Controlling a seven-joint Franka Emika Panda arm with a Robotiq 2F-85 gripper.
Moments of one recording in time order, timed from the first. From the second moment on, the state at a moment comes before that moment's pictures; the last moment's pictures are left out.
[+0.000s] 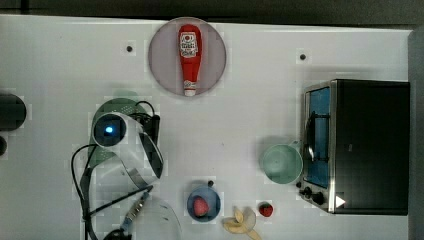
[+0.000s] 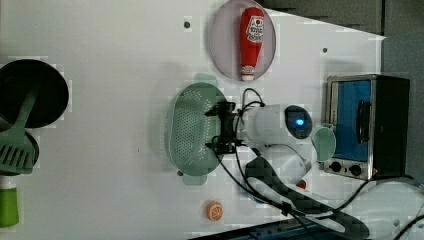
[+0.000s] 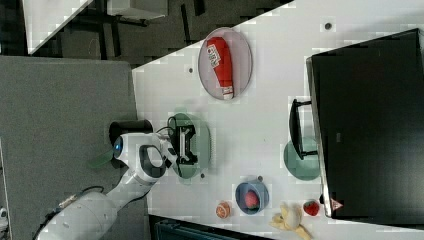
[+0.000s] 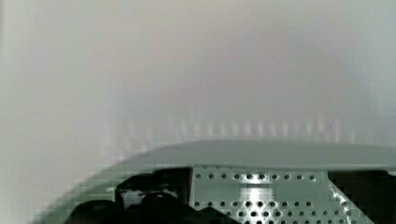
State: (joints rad) arm 0.15 0.49 0.26 -2.24 -0.16 1.08 1.41
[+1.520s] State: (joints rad) arm 0.09 0.38 -0.06 -2.39 -0.15 1.07 0.97
